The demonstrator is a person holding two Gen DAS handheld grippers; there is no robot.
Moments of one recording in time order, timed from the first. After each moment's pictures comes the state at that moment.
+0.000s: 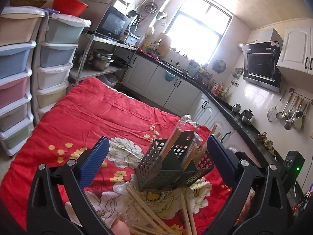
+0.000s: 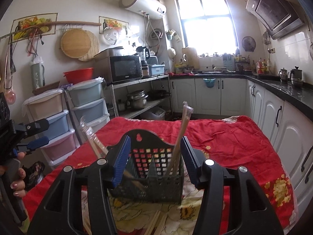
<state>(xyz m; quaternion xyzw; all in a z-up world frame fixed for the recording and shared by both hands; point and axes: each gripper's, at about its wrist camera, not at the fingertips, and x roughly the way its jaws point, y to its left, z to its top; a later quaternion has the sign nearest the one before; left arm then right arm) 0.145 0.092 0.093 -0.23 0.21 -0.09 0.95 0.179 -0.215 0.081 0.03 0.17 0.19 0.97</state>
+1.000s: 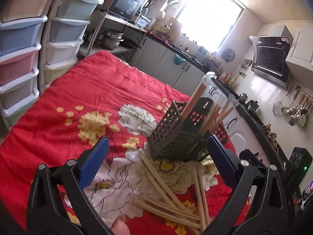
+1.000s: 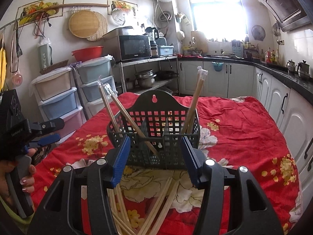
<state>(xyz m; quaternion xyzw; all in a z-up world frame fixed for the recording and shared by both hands) 0.123 0.097 0.039 -0.24 0.27 -0.07 0.93 0.150 -0.205 0.053 0.00 0.24 0.22 0.95</state>
